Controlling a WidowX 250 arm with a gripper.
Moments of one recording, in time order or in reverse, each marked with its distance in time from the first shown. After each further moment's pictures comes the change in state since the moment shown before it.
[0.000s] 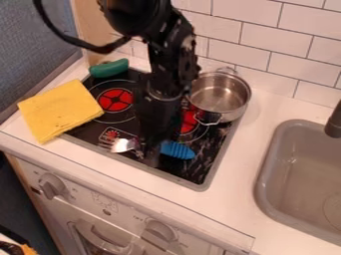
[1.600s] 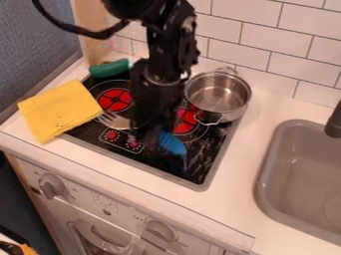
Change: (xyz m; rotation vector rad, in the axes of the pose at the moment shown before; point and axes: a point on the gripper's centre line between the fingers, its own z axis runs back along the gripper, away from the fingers) arm 0.012 -0.003 0.020 0.030 -0.021 -0.109
